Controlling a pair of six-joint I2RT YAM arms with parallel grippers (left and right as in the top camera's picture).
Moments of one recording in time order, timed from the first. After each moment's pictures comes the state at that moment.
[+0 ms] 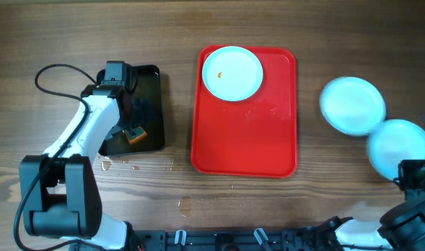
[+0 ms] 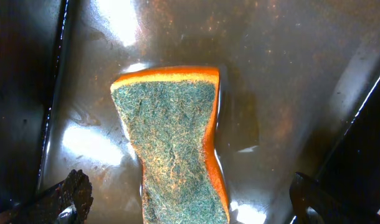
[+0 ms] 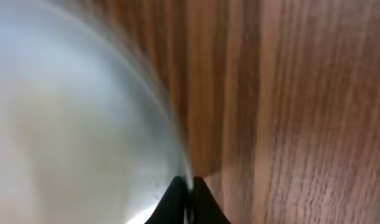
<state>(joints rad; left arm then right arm) -0.05 1.70 1.07 -0.78 -0.10 -0.47 -1.01 1.60 0.79 -0.56 0.02 0.58</state>
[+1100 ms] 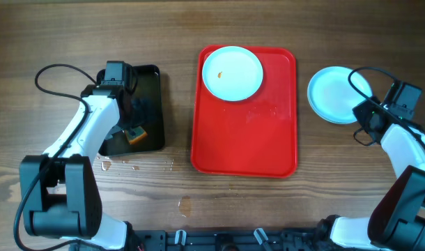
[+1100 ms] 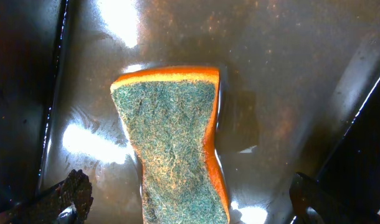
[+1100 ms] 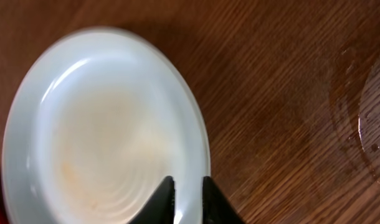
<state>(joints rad) -0.05 1.70 1.07 -0.78 -0.10 -0.47 -0.43 1.57 0.82 -0.26 -0.01 0.54</state>
